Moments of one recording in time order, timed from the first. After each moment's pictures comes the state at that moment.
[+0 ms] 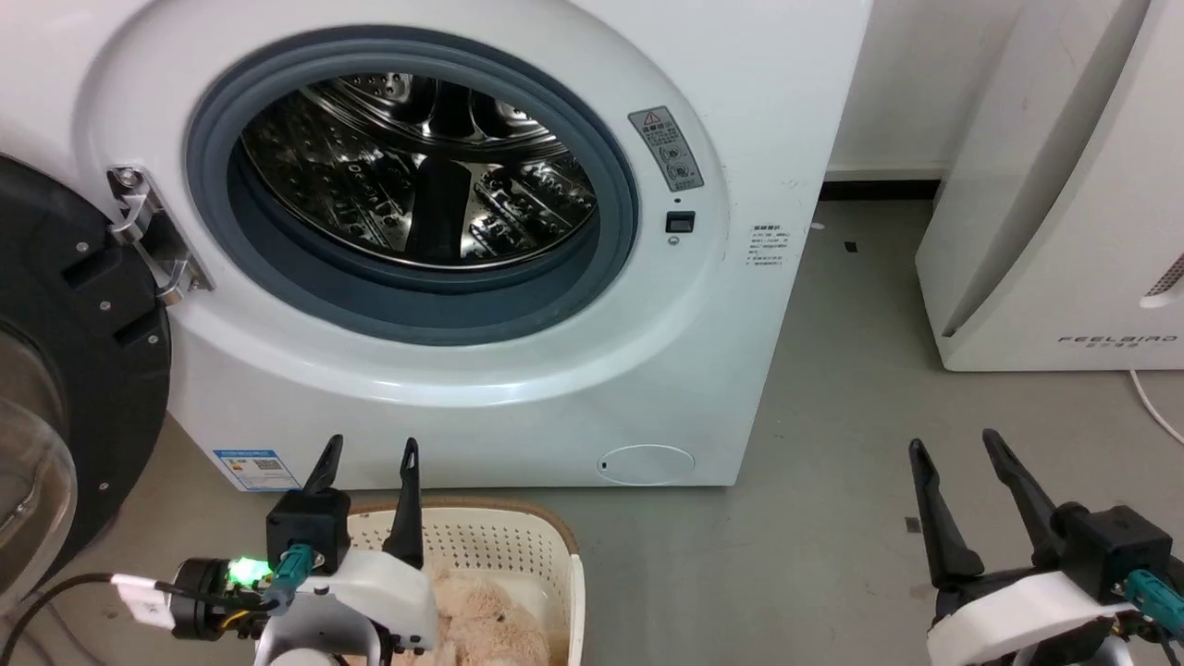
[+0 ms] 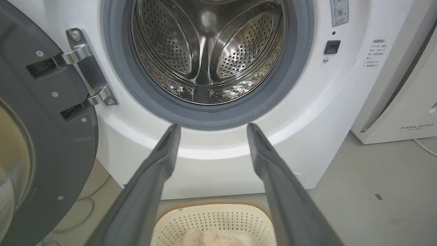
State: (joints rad) left arm -0.08 0.06 -0.04 0.13 0.00 0.03 -0.06; right arm 0.01 -0.05 -0.04 -0.03 0.10 0.13 -0.06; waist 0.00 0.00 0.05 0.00
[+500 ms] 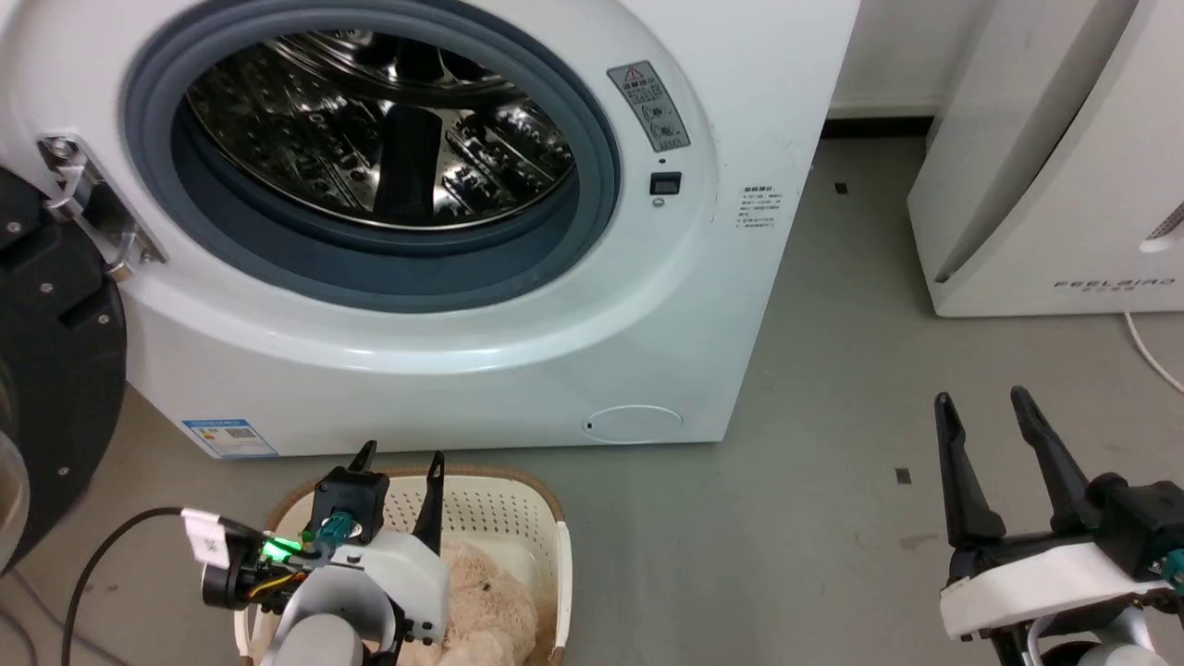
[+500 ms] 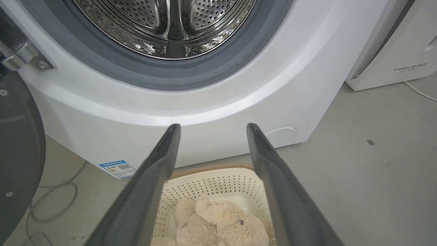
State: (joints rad) left arm -0.21 0.09 -0.09 0.40 0.01 -0.01 -0.09; right arm -0.03 -0.05 -0.05 -0.05 0.15 0.13 -0.09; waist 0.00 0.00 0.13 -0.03
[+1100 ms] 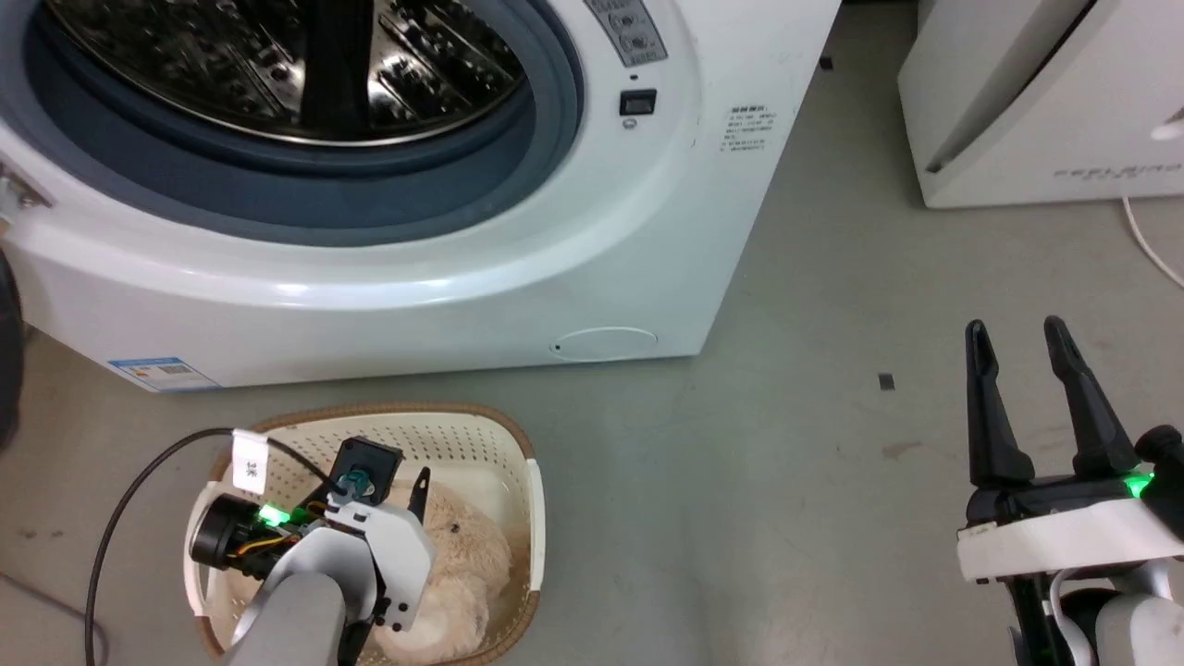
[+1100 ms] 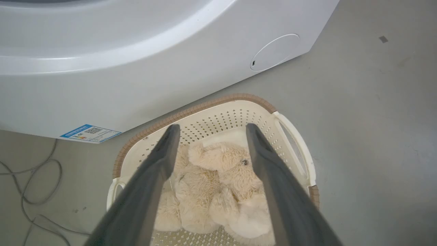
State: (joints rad) left arm -0.38 0.18 -0.19 0.67 0.03 -0.06 0.01; right arm -0.11 -0.05 -0.06 -0.08 0.22 0.13 -0.13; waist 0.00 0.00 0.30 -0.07
